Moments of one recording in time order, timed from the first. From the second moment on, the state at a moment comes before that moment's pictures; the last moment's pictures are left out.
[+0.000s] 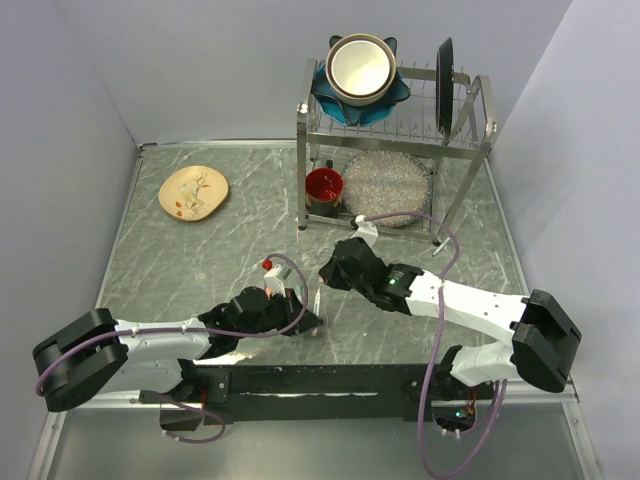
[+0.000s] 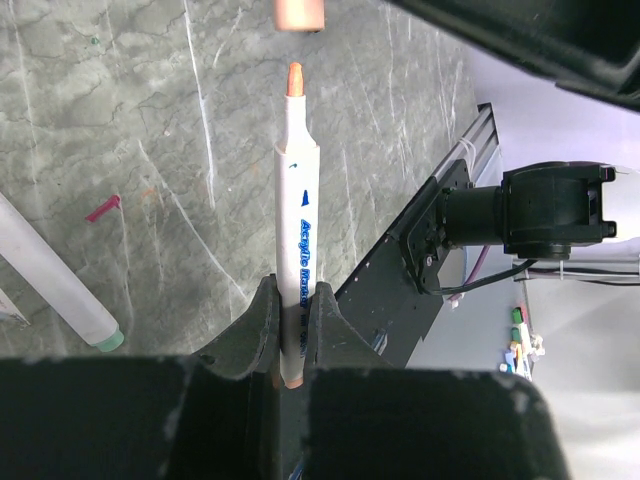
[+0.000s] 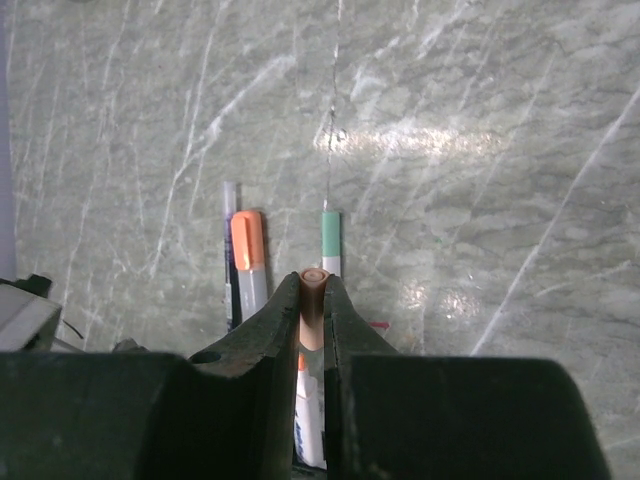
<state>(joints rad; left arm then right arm) -1.01 1.16 0.25 0.56 0.12 -0.97 0.94 1.30 0.82 -0.20 0.32 0.96</state>
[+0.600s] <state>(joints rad) -1.01 1.16 0.25 0.56 0.12 -0.97 0.95 1.24 0.75 -0.18 0.30 0.98</state>
